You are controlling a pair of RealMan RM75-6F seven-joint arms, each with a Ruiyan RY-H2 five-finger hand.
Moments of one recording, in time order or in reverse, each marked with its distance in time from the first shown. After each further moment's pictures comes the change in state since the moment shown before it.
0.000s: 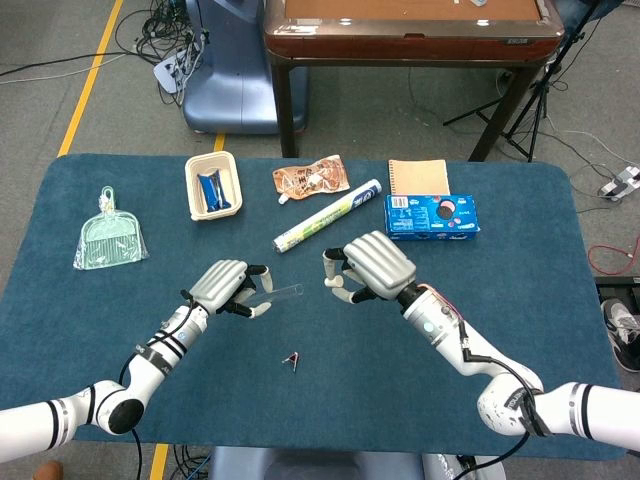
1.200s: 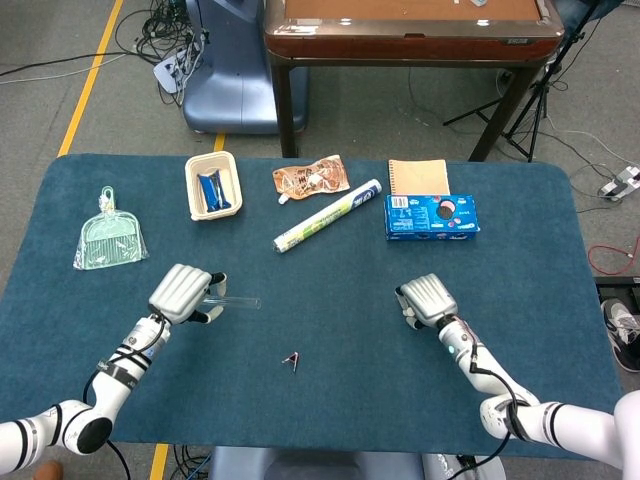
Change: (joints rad) left arm 0.089 0.087 0.123 -0.003 0.063 0.150 0.355; right arm -0.147 -0.287 -0.253 0.470 0.085 -0.021 -0.324
